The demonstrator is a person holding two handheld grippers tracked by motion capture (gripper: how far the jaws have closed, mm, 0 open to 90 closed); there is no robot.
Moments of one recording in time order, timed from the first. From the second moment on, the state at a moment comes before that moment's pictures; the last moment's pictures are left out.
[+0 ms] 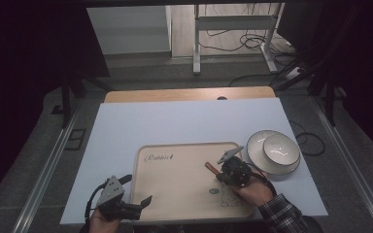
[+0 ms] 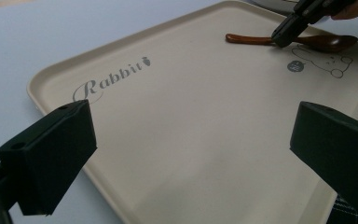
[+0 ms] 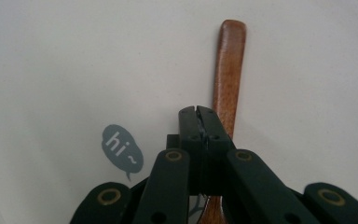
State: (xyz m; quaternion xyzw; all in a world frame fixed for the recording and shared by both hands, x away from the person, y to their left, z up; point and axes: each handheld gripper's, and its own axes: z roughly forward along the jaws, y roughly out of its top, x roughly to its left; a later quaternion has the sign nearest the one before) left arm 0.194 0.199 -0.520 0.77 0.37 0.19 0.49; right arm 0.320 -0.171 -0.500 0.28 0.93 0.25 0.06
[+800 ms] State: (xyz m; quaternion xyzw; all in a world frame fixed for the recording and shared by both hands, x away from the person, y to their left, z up) left arm 0.195 0.199 -0.520 0.76 0.37 0.19 0.49; right arm 0.337 -0.192 -0.503 0.32 0.91 0.25 0.08
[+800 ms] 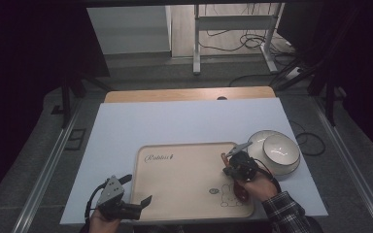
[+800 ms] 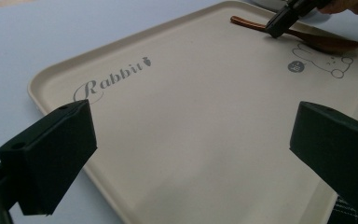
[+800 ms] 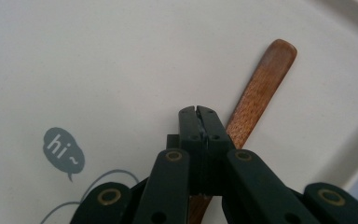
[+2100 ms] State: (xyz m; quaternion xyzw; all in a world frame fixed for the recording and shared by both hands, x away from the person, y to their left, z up) left arm 0.194 0.199 -0.520 0.76 0.37 0.19 0.49; right arm 0.337 -0.206 -0.490 0.34 0.89 0.29 0.10
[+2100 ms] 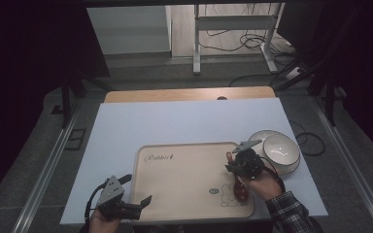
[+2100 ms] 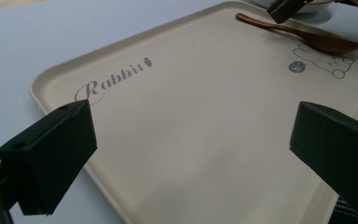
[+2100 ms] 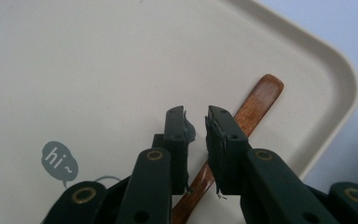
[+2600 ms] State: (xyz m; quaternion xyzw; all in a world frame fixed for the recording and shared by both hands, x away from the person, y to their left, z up) left arm 0.194 0.199 -0.520 0.76 0.37 0.19 0.49; right arm 0.331 -0.208 -0.483 0.33 0.88 0.31 0.11
